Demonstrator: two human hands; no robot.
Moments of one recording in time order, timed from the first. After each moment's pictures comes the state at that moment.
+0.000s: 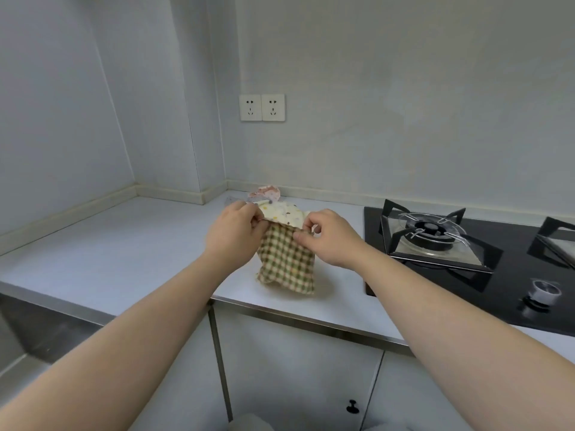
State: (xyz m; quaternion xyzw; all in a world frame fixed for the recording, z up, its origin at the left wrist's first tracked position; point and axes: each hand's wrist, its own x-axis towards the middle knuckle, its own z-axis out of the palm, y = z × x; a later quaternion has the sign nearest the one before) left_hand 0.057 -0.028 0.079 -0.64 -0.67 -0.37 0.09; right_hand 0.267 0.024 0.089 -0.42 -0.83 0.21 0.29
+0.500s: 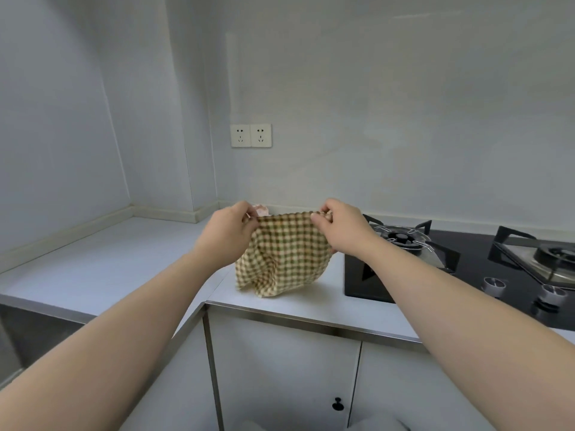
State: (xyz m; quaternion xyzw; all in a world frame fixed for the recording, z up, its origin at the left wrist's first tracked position) left_hand 0.078 -0.079 0.128 -0.67 -0.63 -0.39 0.05; right_hand 0.317 -0.021 0.144 -0.48 -0.78 0.18 0.37
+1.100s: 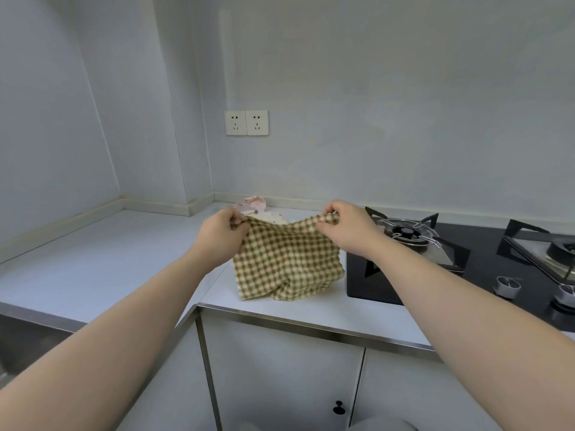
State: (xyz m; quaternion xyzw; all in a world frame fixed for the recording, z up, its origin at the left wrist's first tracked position) left_hand 0.067 -0.042 0.104 -0.56 -0.66 -0.47 -0.15; right_hand 0.325 0.014 0.129 -0.50 -0.78 0.18 0.33
